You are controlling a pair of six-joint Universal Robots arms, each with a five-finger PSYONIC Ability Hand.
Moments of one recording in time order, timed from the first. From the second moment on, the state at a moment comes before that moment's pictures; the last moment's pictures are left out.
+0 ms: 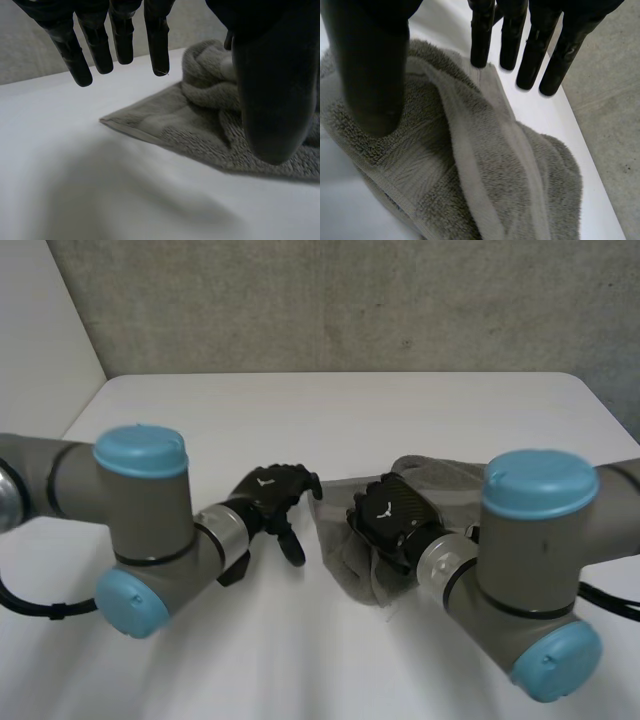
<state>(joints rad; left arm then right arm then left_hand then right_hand) 4.17 -2.22 -1.34 3.19 -1.36 3.11 2.18 -1.07 1.52 -0.08 1.44 2.32 0.40 0.30 0.30 0.39 0.09 0.50 0.51 0.51 0.50 0.34</state>
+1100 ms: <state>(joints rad) 4.02 -2.37 -1.26 3.30 -1.36 3.11 1.59 -1.38 1.72 0.03 1.36 2.47 0.87 0.90 0.89 0.90 0.70 1.31 1.31 1.31 1.33 1.16</state>
